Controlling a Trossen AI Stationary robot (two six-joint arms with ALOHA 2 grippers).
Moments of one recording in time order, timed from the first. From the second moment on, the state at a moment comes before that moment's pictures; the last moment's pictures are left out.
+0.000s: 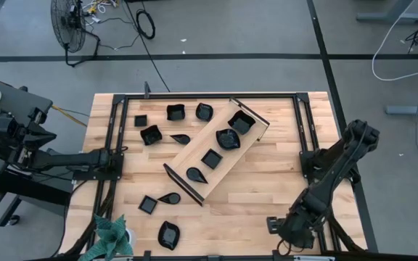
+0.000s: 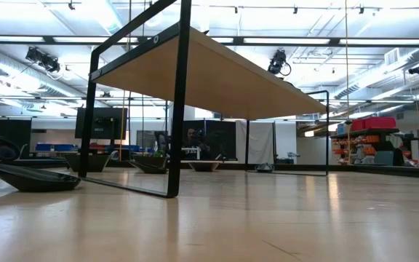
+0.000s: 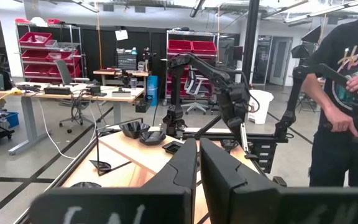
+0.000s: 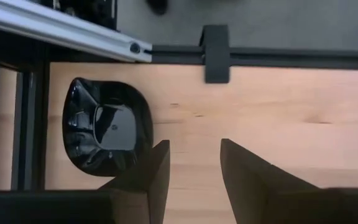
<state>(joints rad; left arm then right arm) 0.03 0.01 1.40 -1.29 0.03 -0.06 0.87 1.57 1.14 -0.83 -0.28 -0.70</state>
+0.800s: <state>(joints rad) 0.03 0.01 1.40 -1.29 0.03 -0.06 0.78 1.85 1.14 -0.95 -0.44 -0.76</state>
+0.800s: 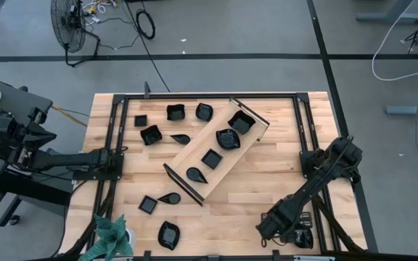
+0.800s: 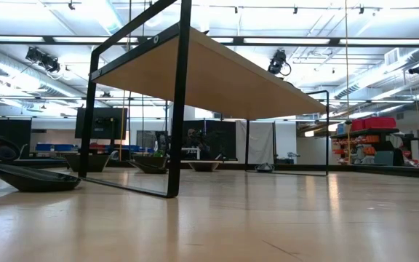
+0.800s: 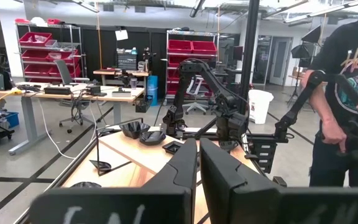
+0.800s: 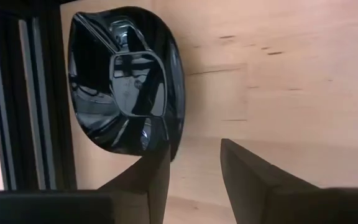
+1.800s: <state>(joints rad) 0.03 0.01 1.40 -1.29 0.03 -0.06 0.80 1.86 1.14 -0.90 -0.55 -0.68</state>
